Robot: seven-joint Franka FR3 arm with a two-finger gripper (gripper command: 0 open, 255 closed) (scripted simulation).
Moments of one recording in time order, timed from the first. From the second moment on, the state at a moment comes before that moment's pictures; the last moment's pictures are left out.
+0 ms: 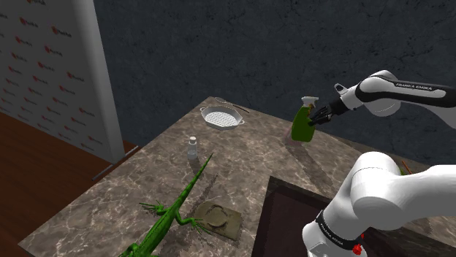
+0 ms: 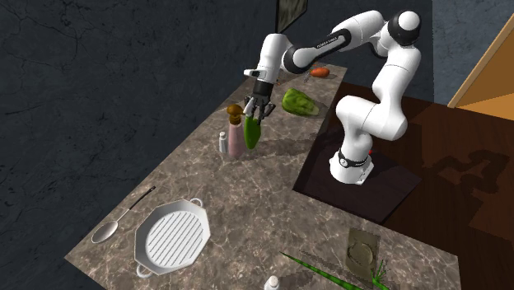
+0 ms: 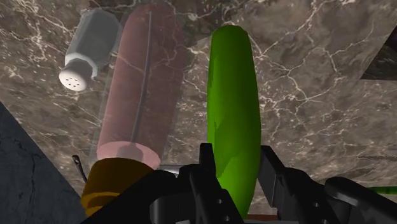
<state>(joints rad) 0.20 -0.94 -1.20 -2.56 -0.37 2.25 -1.10</state>
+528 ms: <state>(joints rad) 0.18 -0.97 -1.11 -2.50 -0.33 2.15 -1.07</state>
